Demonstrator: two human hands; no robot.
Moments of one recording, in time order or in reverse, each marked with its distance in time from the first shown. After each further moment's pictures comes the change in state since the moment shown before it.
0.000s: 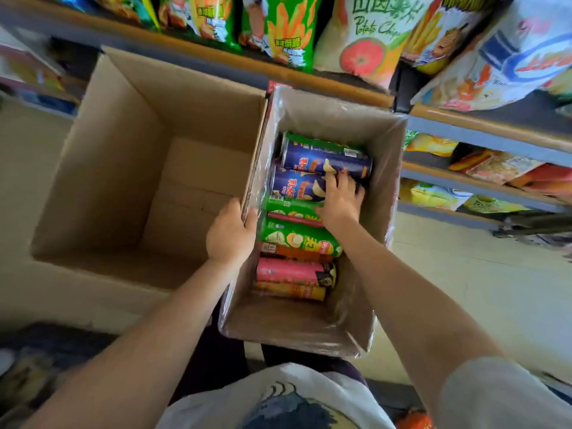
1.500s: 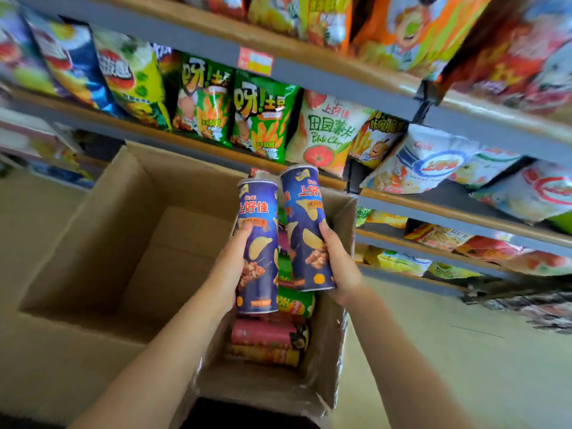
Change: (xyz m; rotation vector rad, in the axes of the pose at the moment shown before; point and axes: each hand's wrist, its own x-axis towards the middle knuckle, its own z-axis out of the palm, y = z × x) left_hand -0.029 0.096 -0.067 -1.286 -0.392 -0.308; right_hand -0.094 0.017 -0.138 1.591 -0.337 0.183
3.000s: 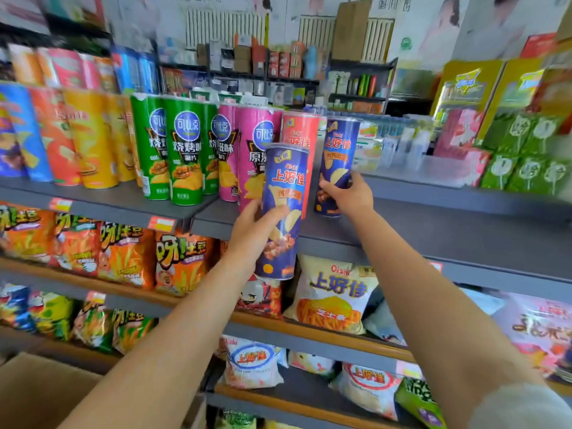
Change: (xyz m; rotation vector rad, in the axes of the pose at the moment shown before) left_hand -0.181 0.164 0.525 0.199 -0.171 1.023; right_hand -0.129 -0.531 -0.325 -0.395 0.449 -1.124
